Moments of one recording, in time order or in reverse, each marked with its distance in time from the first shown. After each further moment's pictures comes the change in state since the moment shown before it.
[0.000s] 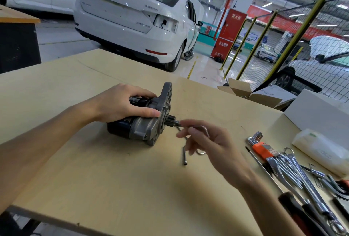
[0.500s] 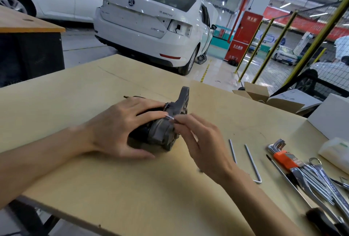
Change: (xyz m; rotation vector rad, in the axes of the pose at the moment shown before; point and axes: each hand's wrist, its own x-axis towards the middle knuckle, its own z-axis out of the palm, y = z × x) left_hand -0.047 -0.012 0.008 0.561 0.241 0.604; right_hand 0.035 0.006 0.043 -0.675 0.130 -0.611
